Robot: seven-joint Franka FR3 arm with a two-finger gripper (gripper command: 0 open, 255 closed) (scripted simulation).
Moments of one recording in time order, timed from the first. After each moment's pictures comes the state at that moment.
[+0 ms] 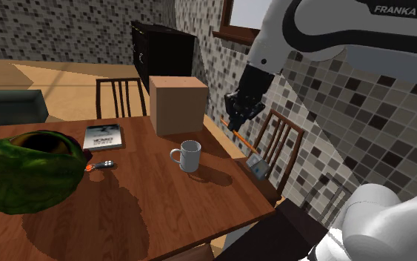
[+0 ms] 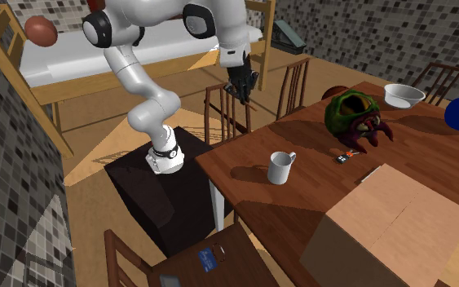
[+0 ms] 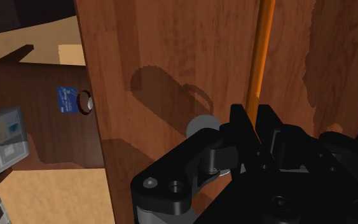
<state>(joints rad) 0.15 -0.63 0.10 -2.25 0.26 1.73 0.44</state>
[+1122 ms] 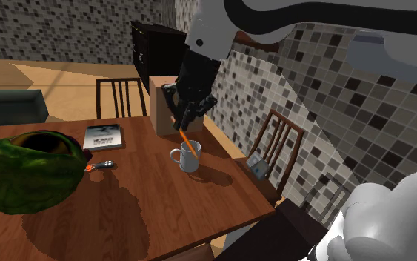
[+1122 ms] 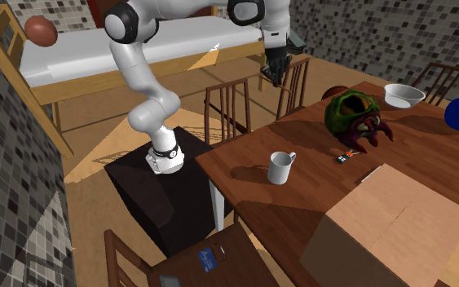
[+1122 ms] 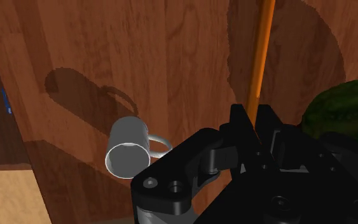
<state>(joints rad) 0.20 -0.34 0.33 -1.94 0.27 1.79 0.72</state>
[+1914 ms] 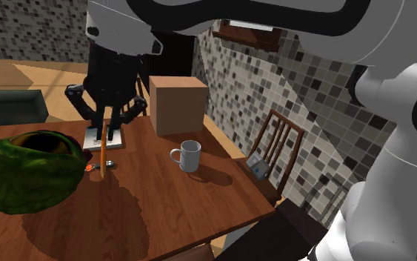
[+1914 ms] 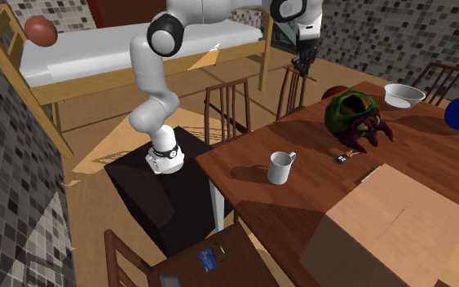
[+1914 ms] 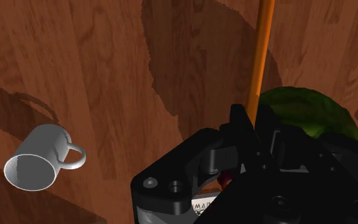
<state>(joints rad) 0.29 0.10 0.54 -1.50 0.05 1.80 1.05</state>
